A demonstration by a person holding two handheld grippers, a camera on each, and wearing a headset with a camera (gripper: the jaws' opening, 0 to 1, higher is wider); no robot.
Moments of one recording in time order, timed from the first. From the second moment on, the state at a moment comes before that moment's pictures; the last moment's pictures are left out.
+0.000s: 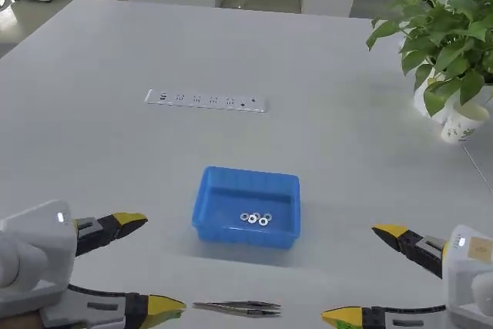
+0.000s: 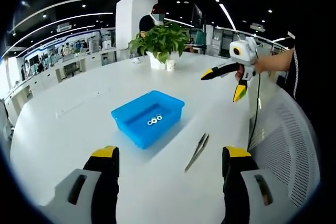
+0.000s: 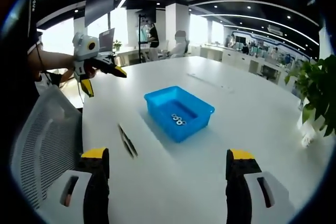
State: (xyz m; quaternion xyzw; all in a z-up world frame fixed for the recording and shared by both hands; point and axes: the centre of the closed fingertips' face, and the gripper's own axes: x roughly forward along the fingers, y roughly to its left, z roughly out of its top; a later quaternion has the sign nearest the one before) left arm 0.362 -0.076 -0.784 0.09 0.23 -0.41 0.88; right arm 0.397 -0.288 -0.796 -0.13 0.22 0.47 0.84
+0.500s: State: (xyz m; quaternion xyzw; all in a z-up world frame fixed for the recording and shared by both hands) left arm 0.362 -0.067 -0.786 0.10 0.23 -0.40 0.88; right arm 0.389 -0.287 -0.795 -0.12 0.21 0.48 0.84
